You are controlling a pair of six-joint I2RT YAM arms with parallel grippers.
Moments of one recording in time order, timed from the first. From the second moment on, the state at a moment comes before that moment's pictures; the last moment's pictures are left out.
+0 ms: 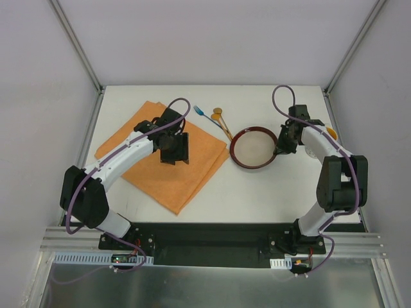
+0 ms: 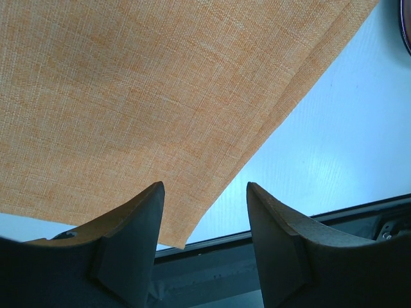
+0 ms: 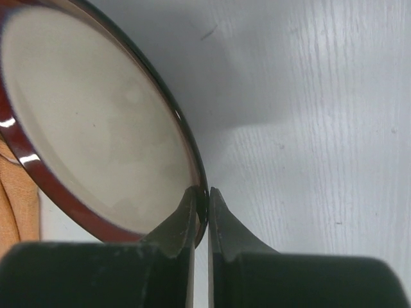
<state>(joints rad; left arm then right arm) -0.54 1.49 1.23 -0.88 0.07 -0.56 0.08 1.67 1.19 -0.68 -0.06 0.39</state>
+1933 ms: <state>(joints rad) -0.54 1.21 1.49 -0.89 0.04 -0.70 -0.05 1.98 1.46 -0.75 0.03 0.35</state>
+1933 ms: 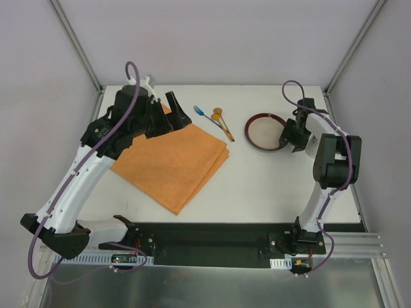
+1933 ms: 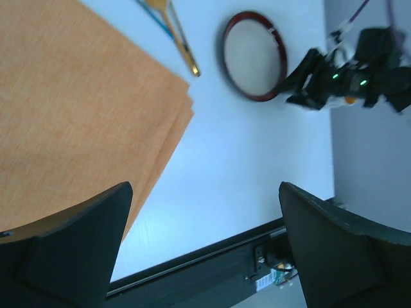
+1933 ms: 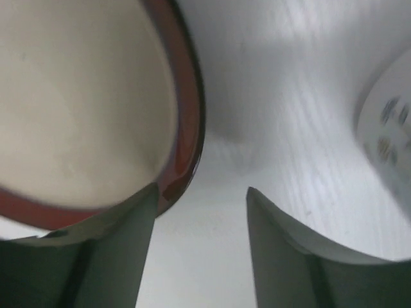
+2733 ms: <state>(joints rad) -0.53 1.04 1.60 -0.89 -0.27 -1.22 0.31 1.59 1.09 -0.68 -0.13 0.38</state>
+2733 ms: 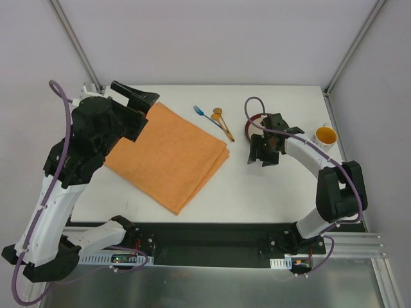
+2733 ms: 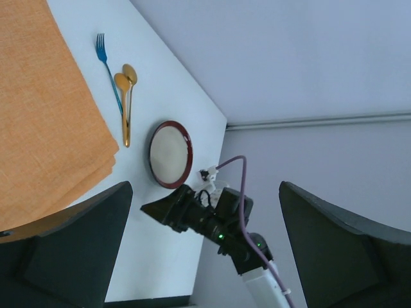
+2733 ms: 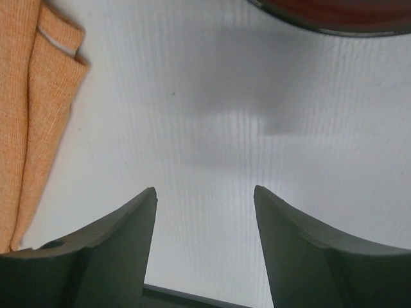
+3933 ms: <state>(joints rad) -0.52 1.17 1.60 -0.89 -0.19 -1.30 0.57 1.37 0.94 -0.75 0.10 0.52</state>
